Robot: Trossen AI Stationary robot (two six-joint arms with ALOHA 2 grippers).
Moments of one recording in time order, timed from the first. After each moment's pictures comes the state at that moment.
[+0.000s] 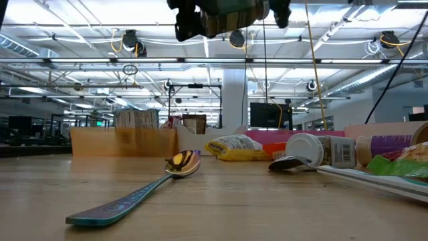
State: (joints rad) left arm 0.06 1.68 1.60 -0.80 0.29 -0.18; right arm -0.09 1.12 0.90 0.21 -0.21 0.55
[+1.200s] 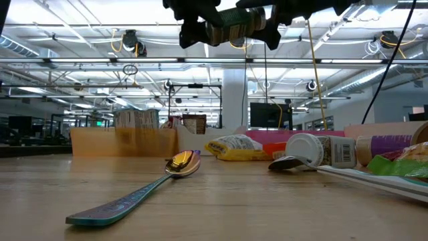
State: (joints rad) left arm 0.16 1.68 1.60 -0.75 0.31 -0.15; right arm -0.11 1.25 0.93 0.05 -0.18 0.27
